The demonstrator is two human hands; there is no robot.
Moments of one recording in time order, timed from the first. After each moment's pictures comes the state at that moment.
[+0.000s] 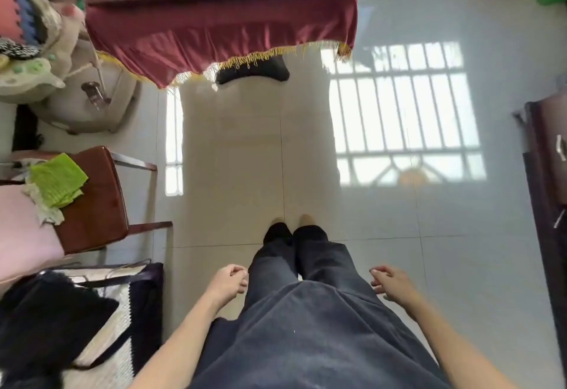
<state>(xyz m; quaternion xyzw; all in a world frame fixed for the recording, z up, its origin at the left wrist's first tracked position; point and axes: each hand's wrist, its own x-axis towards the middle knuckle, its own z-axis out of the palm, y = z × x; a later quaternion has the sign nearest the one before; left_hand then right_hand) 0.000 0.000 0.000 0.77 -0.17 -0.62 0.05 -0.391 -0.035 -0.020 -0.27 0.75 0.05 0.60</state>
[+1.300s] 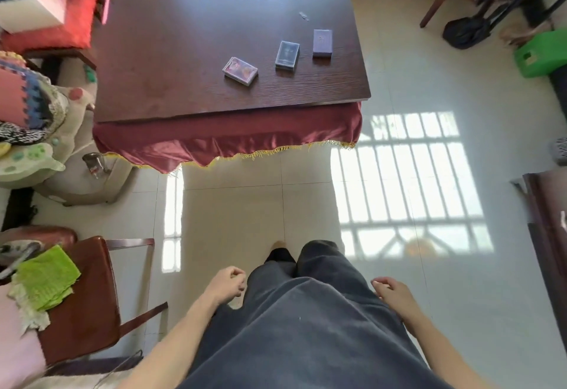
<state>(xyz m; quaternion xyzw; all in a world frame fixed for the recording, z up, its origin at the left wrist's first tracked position) 0.078 -0.324 -0.003 0.76 -0.27 -0.59 -0.01 -0.327 -0.330 -0.012 -0.35 0.76 0.02 0.54</state>
